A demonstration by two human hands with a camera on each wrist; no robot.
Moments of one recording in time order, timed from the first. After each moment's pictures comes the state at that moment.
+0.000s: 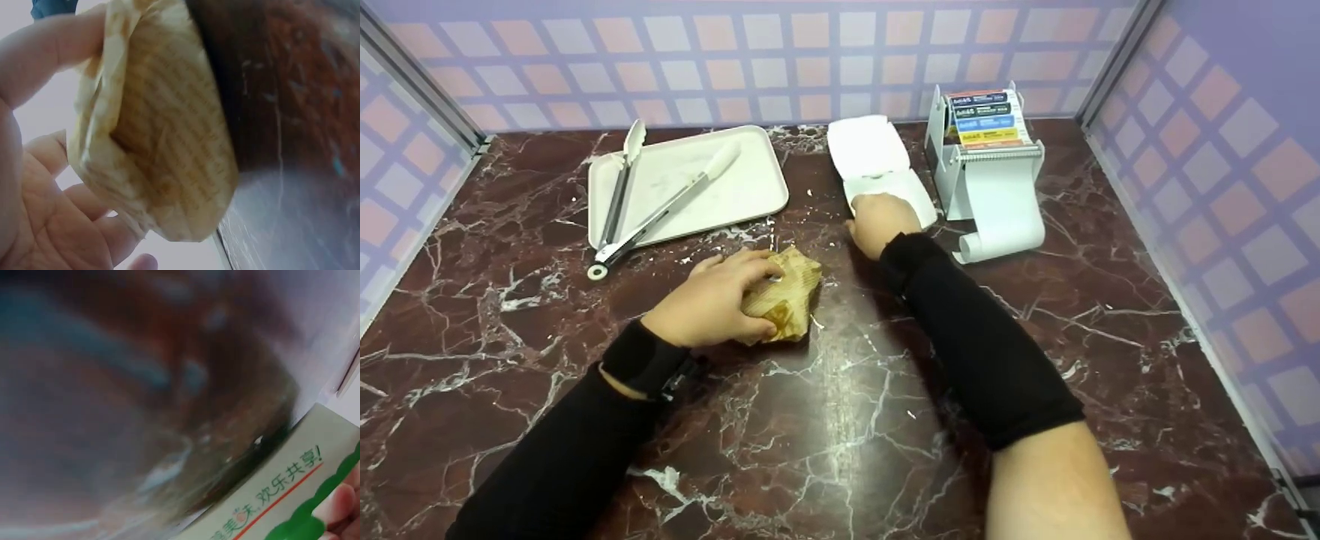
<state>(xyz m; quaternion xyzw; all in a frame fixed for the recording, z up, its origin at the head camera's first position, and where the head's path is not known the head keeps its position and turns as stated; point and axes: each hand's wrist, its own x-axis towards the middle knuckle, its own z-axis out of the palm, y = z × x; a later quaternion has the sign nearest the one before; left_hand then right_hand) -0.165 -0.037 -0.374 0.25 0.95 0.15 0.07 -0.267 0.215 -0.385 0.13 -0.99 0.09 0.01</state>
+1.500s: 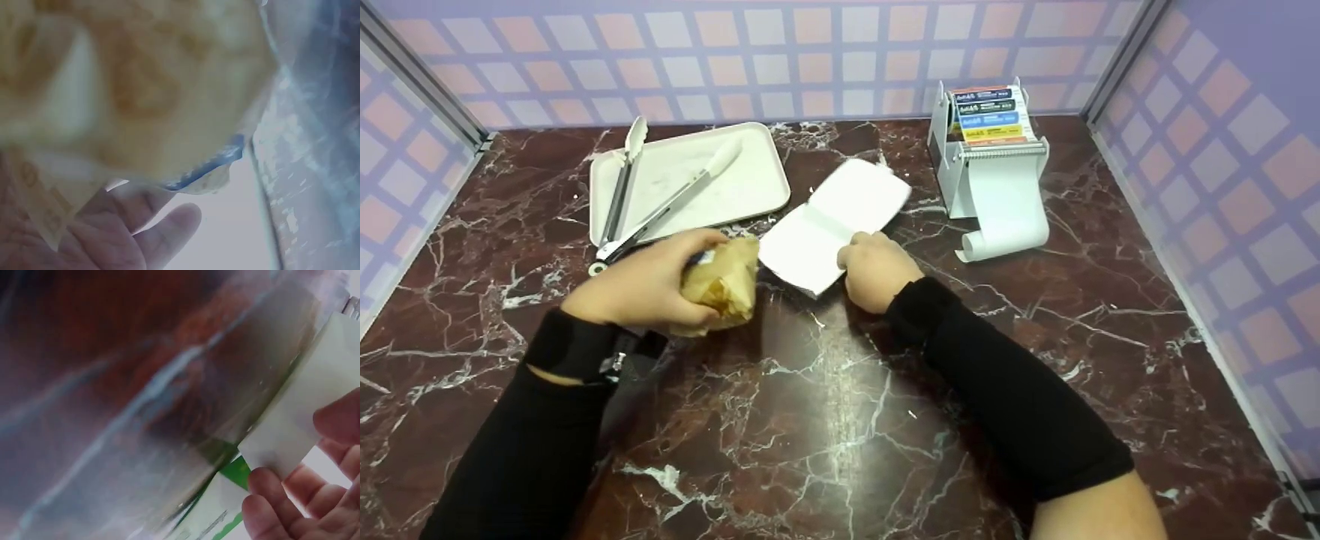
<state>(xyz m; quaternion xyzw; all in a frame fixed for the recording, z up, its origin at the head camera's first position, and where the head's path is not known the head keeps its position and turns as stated) -0.176 -0.097 -0.344 0.24 0.93 0.27 0.11 -0.201 0.210 -0.391 0.32 -0.94 0.12 0.06</state>
